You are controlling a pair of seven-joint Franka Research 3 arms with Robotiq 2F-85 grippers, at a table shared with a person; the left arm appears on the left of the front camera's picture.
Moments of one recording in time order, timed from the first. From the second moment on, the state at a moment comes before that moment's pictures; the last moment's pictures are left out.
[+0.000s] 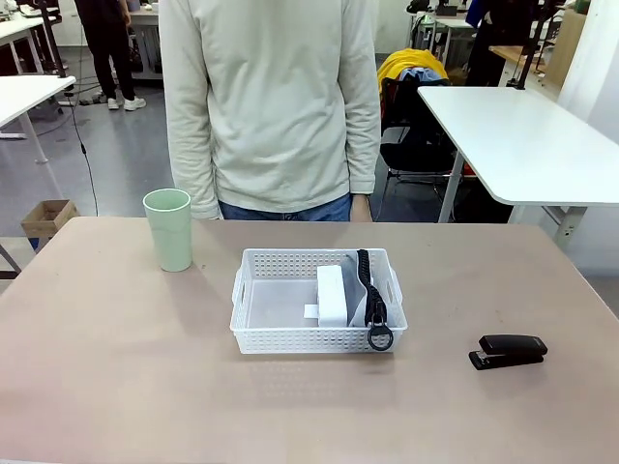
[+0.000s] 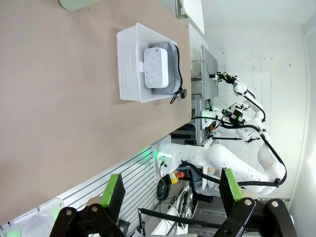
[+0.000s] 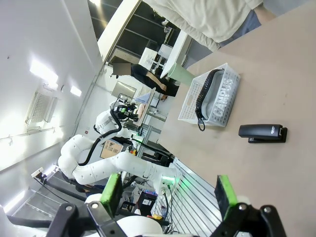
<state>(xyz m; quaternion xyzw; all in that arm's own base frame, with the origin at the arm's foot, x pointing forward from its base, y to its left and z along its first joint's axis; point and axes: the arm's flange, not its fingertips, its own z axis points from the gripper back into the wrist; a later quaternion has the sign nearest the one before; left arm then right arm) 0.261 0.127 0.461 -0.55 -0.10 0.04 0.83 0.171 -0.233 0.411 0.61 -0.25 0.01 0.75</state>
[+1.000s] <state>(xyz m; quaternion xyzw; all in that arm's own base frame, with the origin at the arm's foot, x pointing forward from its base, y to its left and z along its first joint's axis) 0.261 0.127 0.460 -0.55 -0.09 0.04 0.83 0.284 0.070 0.456 0.05 0.06 0.17 0.98</state>
